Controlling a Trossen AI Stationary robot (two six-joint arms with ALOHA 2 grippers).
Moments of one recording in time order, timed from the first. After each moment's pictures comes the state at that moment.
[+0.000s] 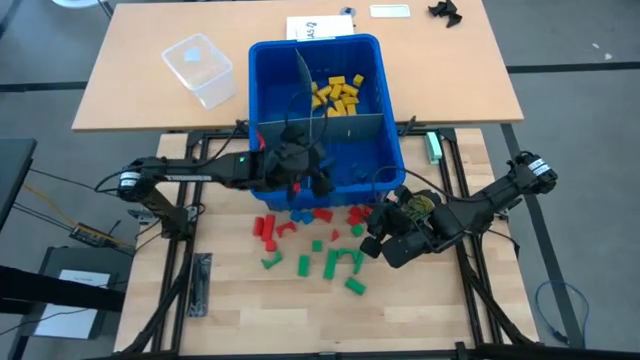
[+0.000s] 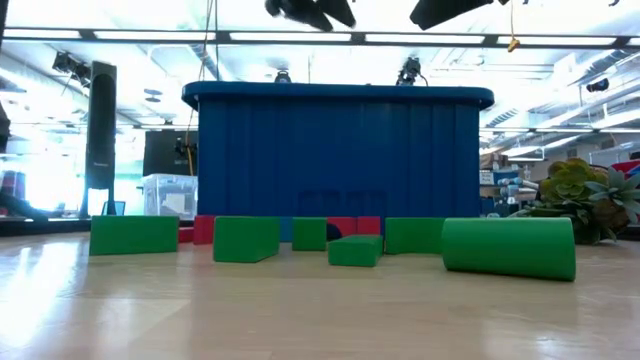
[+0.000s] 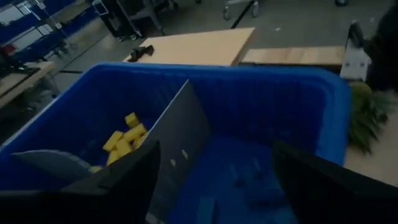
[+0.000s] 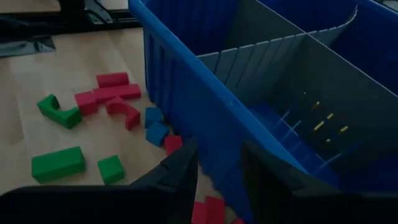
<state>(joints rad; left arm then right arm) 0.01 1.57 1.55 -0.41 -0.66 0.07 0.48 1.42 1.25 -0.77 0.97 0.62</state>
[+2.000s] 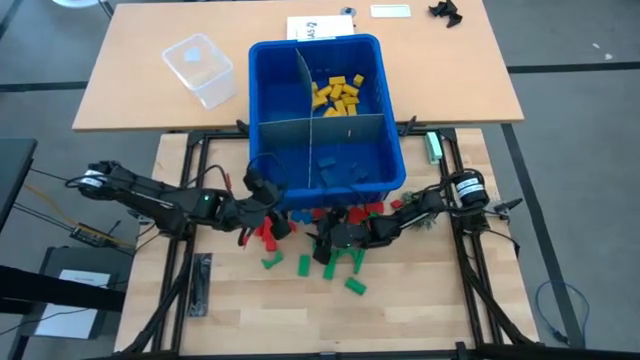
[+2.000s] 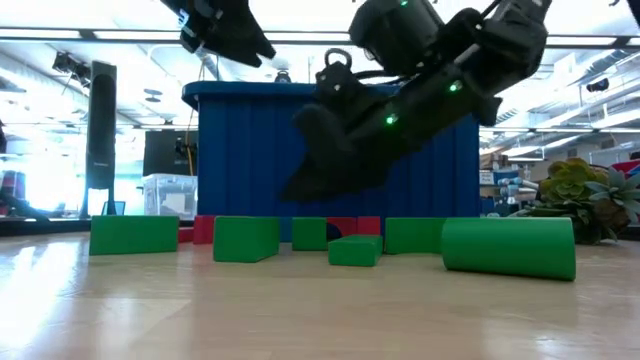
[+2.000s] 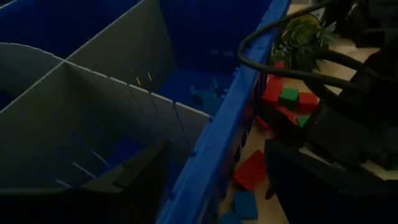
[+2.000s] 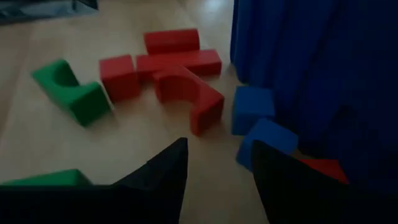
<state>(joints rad) -0.23 1.24 0.96 -0.33 -0.75 -0.26 0.19 1.99 0.99 0.46 0.50 0.26</state>
